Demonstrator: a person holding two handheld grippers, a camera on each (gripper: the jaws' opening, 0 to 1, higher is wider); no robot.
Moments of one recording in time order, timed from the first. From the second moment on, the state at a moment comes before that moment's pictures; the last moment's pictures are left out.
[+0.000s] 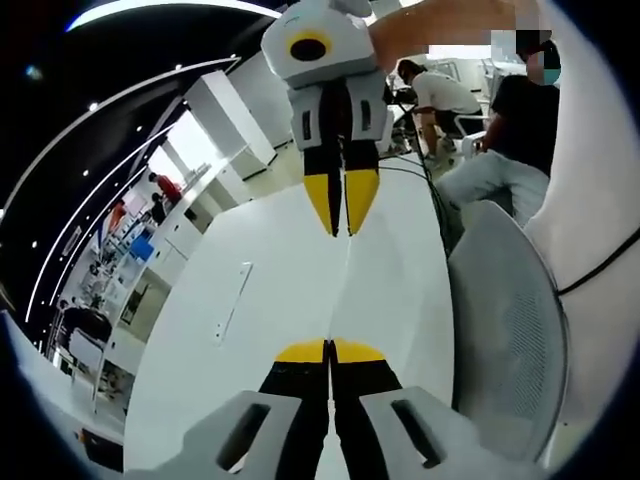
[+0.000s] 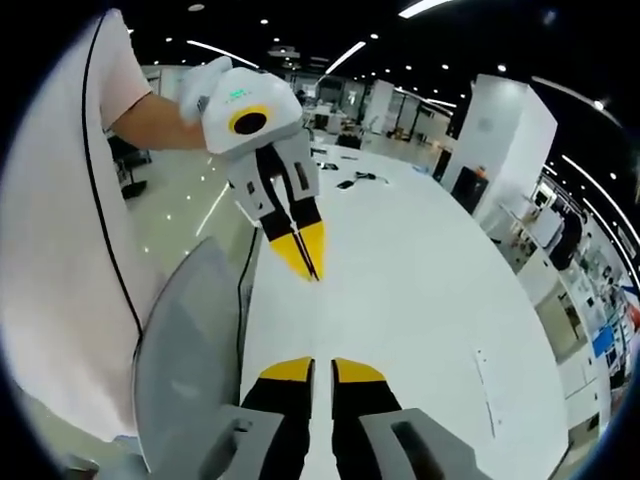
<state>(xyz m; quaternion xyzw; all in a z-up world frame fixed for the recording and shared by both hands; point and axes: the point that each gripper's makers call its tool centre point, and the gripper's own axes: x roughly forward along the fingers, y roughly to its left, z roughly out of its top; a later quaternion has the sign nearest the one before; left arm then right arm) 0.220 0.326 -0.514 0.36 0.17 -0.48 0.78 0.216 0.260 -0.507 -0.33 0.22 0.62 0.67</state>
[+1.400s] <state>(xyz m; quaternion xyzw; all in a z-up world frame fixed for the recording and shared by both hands) 0.224 0.321 -0.510 0.35 0.16 -0.48 0.79 0.204 0.268 -0.512 -0.32 0.26 0.65 0.64</state>
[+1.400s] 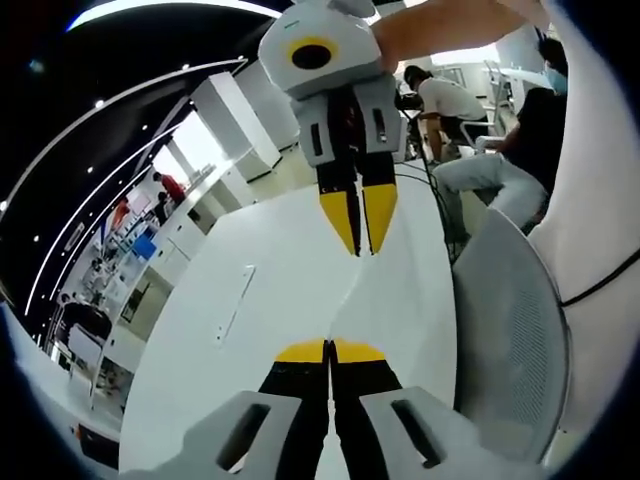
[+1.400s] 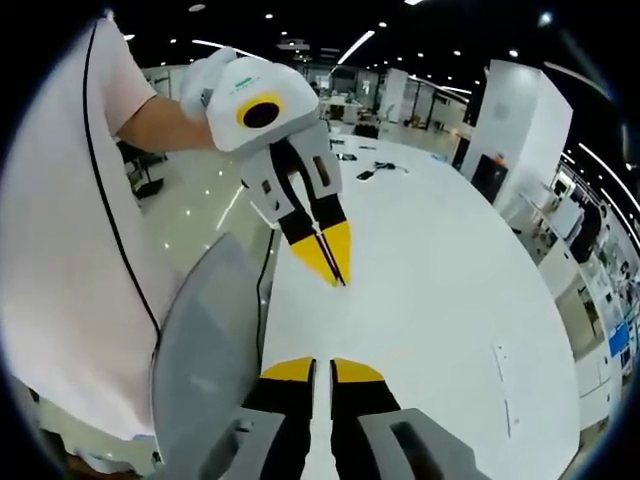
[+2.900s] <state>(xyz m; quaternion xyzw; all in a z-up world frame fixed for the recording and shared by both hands) 0.219 0.320 -0.507 0.35 0.16 -0.48 0.79 0.212 0.267 -0.517 -0.36 0.23 0.64 0.64</state>
